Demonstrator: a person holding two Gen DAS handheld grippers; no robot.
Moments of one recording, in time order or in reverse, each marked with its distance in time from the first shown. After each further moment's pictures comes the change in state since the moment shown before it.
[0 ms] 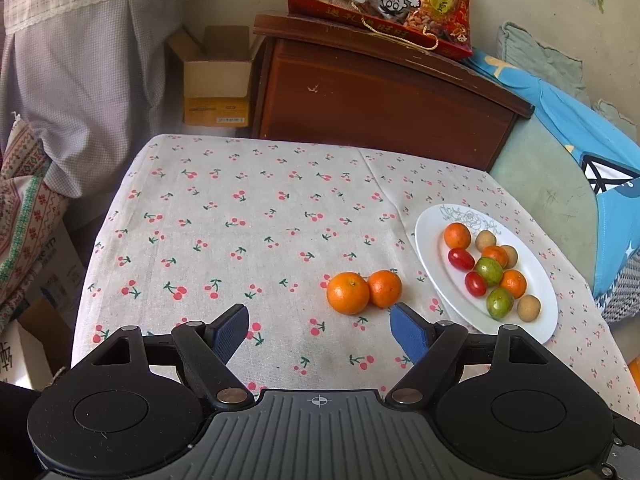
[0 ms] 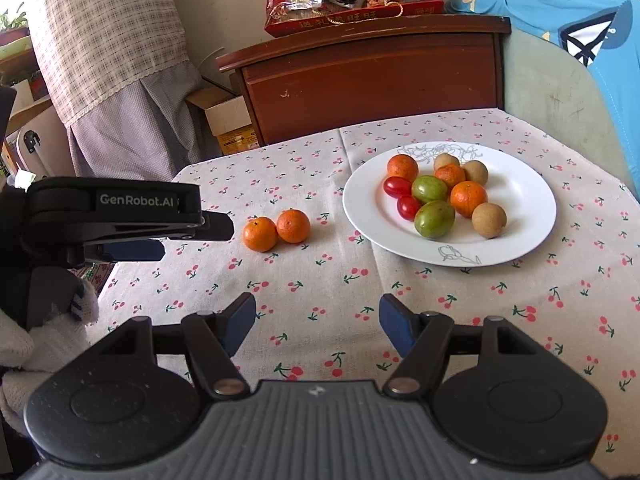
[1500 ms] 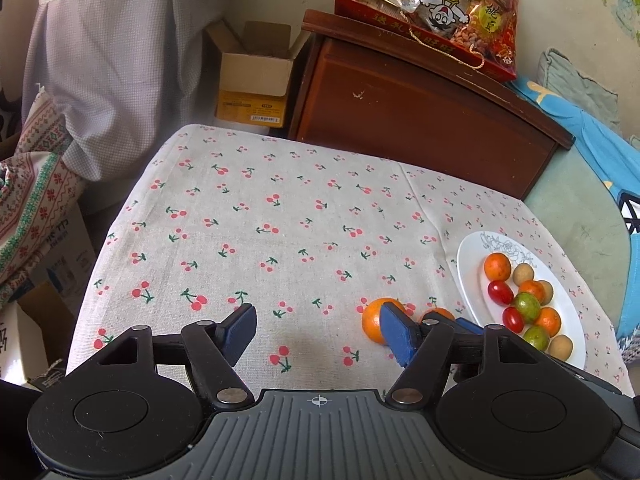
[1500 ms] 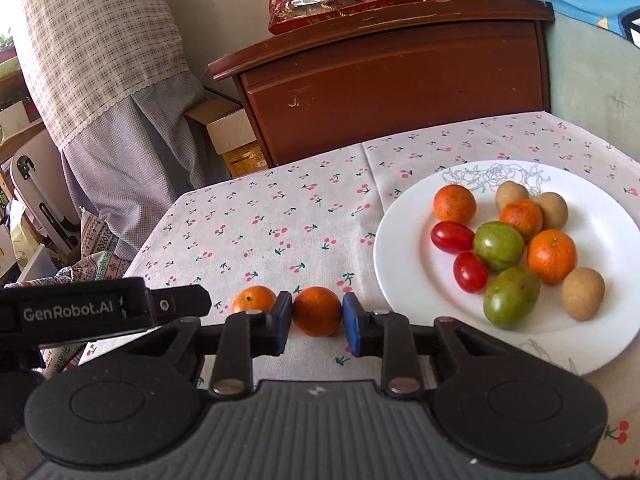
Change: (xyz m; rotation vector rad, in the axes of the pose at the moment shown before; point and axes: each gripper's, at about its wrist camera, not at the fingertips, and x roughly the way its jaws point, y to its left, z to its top) left arm 0.022 0.018 0.005 -0.096 -0.038 0.049; right arm 0.074 -0.007 0.040 0.031 -0.021 0.073
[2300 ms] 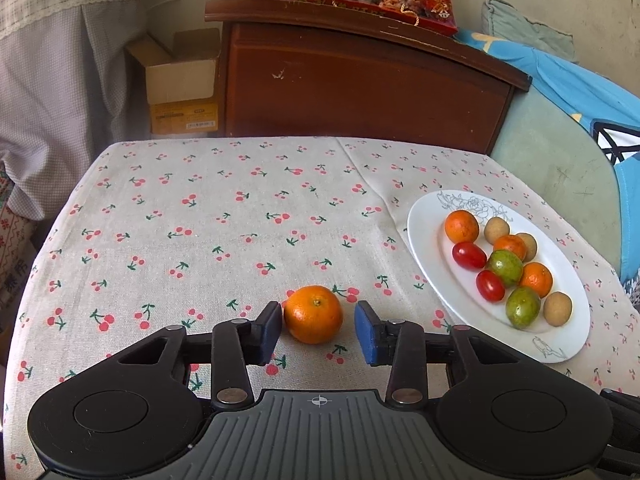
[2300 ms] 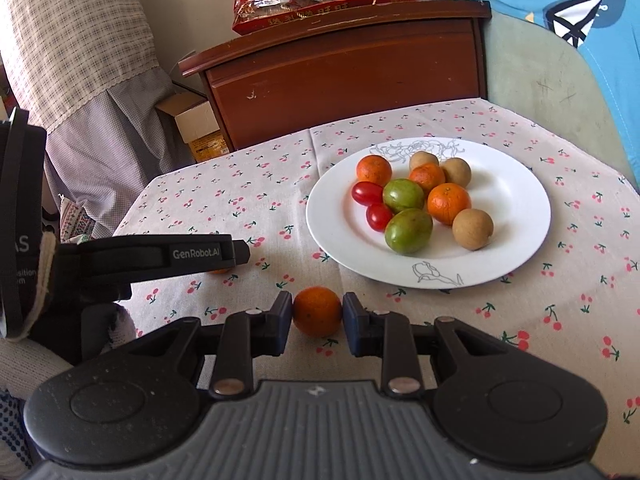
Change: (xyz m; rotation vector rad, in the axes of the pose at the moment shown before) left arm 0.033 -0.049 -0.016 0.191 0.003 -0.041; right arm -0.053 -0.016 -0.024 0.020 0.024 -0.110
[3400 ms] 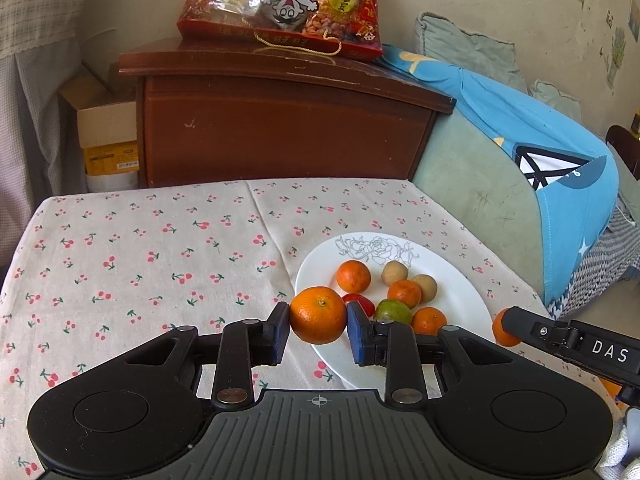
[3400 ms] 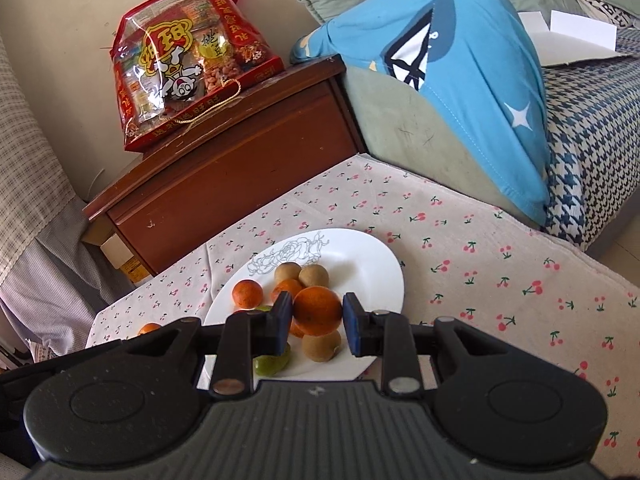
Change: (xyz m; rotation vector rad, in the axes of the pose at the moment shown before) left arm -0.021 -0.048 0.041 0.035 -0.015 -0.165; right arm -0.044 -0.092 0.051 0.321 -0.163 -0.128
